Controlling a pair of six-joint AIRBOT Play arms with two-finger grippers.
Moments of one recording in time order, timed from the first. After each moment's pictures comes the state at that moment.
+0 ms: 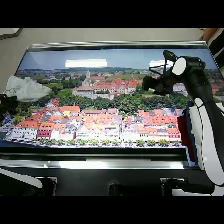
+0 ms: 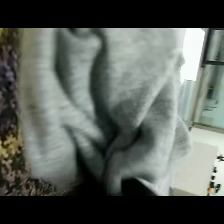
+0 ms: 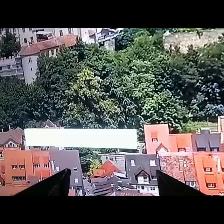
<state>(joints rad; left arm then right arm) 0.79 -2.00 1.46 0.05 -0.76 -1.18 0.15 -1.52 1.64 -1.38 1.27 1.85</state>
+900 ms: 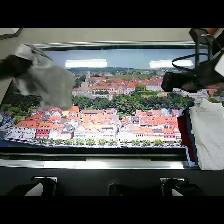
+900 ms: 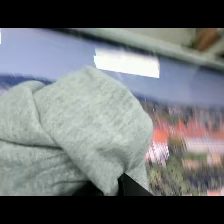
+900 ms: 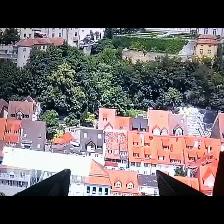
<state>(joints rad) 0.11 -1.04 1.38 0.94 -1.00 -1.36 0.15 -1.15 1.65 -1.53 1.48 1.69</state>
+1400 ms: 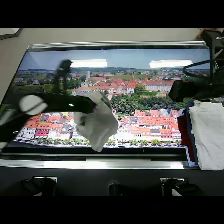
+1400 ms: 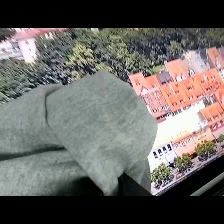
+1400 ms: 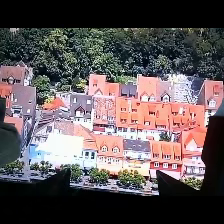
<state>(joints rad) -0.55 -1.19 1.25 1.23 -0.96 -1.67 0.15 -1.08 1.65 -1.54 1.63 1.67</state>
